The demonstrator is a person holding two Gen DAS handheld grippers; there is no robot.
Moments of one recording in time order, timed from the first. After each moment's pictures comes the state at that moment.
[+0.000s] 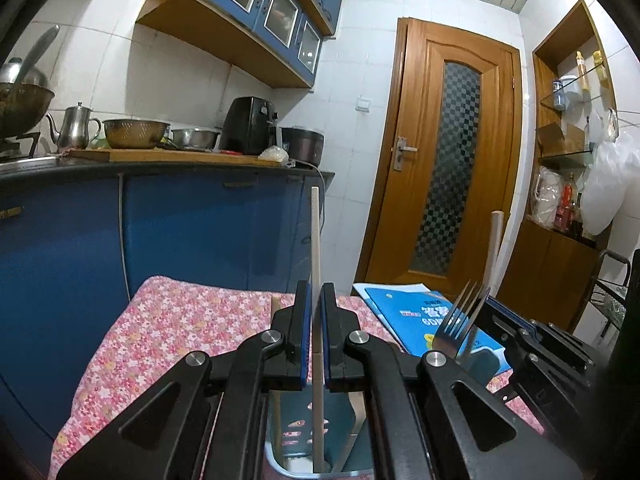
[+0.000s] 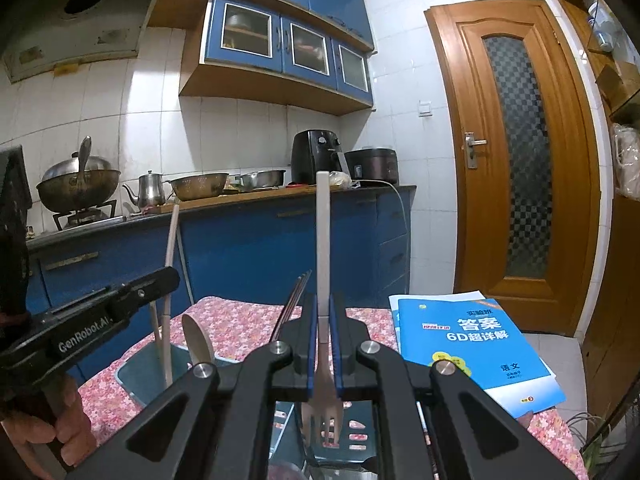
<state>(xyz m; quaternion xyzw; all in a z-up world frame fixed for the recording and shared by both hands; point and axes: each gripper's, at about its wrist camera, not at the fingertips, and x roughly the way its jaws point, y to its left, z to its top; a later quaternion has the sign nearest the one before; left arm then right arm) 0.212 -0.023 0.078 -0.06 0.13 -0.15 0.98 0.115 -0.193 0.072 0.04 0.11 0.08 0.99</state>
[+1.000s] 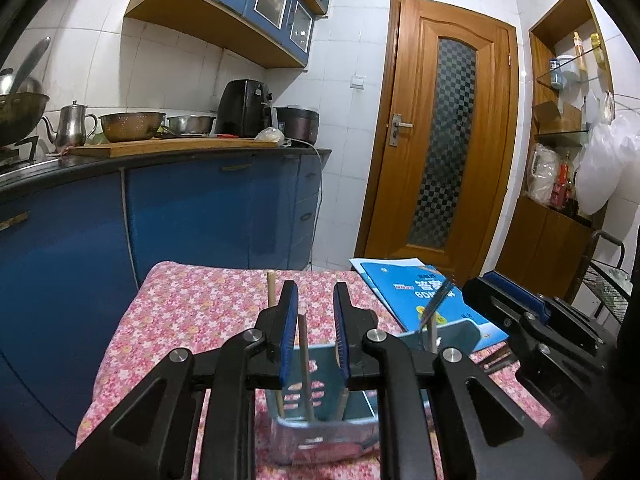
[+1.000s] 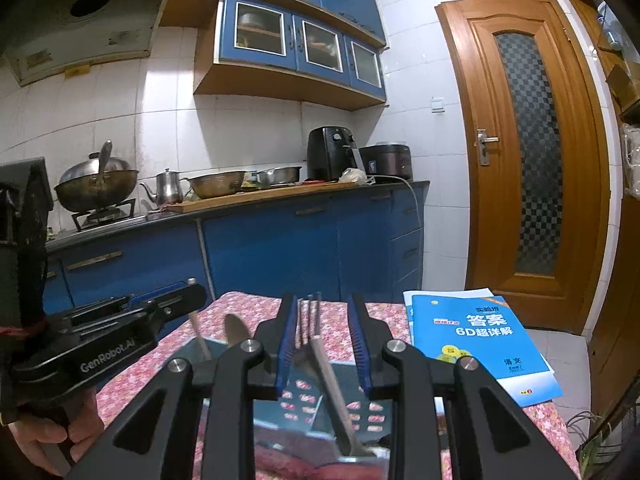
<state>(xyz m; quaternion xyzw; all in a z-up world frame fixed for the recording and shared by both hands) 0.186 -0.022 0.094 -0.04 0.18 -0.15 0.97 0.089 -0.188 0.090 0.04 0.12 0.11 0.99</state>
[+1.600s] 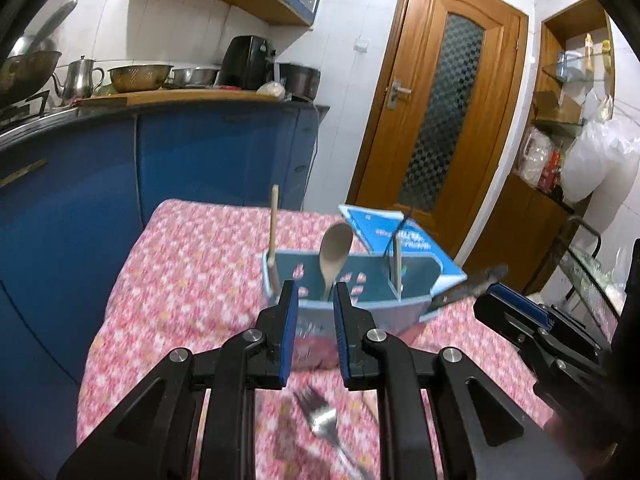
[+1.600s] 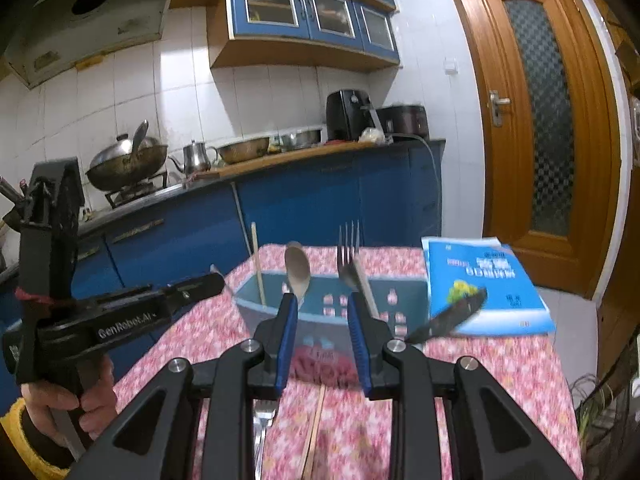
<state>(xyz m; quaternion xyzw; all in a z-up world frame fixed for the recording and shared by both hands) 0.124 -0.006 0.092 -0.06 0.27 -0.16 0.95 0.019 -0.190 0.090 0.05 0.21 0.15 0.97</state>
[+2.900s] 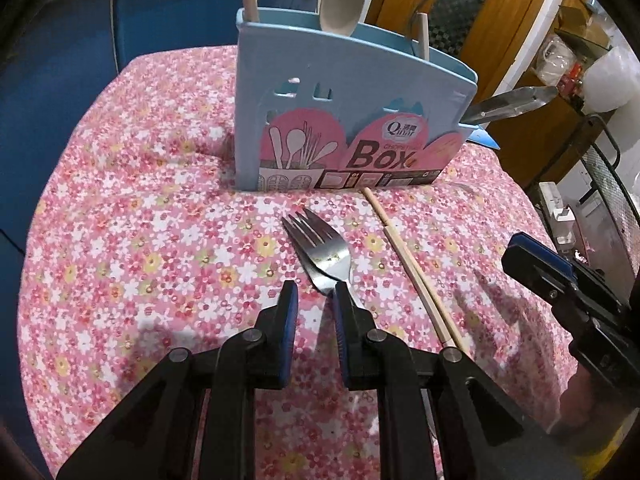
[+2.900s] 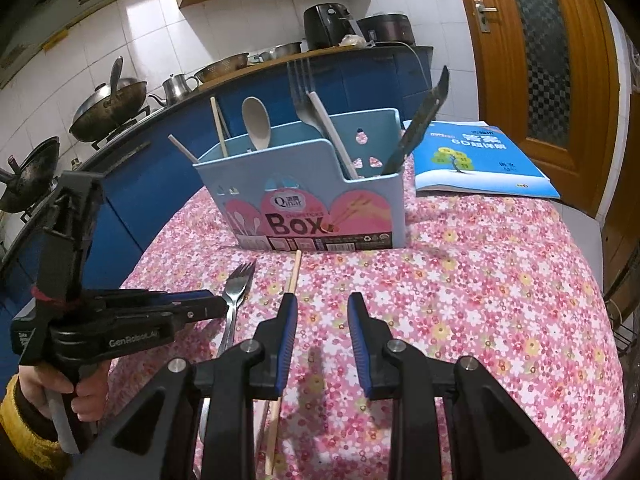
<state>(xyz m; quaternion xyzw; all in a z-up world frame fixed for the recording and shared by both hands) 0.121 -0.031 -0.017 -0.02 0.48 -0.18 0.86 -0.007 -0.212 0.012 0.08 0.35 0.15 0.92</state>
